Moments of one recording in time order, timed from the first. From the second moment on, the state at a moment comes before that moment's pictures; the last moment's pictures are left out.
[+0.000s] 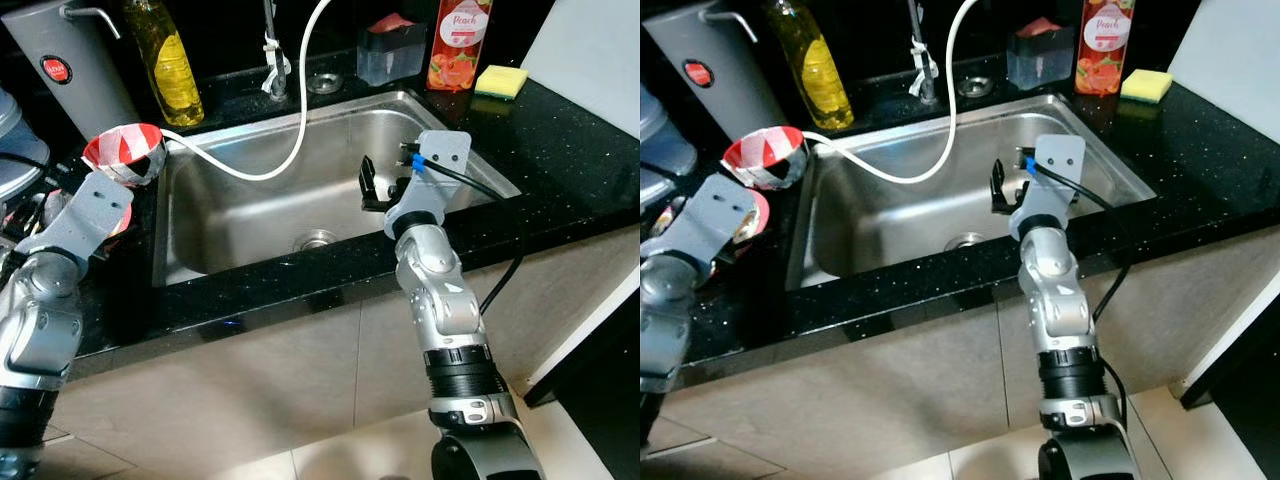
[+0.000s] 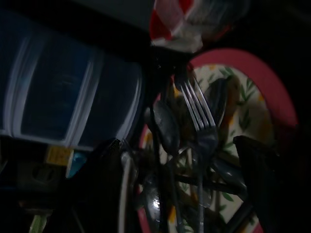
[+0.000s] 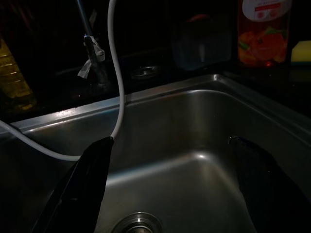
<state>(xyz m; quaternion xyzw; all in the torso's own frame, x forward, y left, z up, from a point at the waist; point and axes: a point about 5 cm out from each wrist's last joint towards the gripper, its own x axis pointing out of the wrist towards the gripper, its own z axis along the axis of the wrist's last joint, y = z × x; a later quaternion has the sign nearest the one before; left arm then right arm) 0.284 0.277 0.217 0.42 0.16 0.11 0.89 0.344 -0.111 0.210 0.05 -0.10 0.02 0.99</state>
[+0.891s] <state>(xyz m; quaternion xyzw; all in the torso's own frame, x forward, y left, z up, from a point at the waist) 0.272 0.292 0.188 0.42 0.22 0.07 0.88 0.343 -0.110 0.206 0.05 -0.10 0.02 0.99</state>
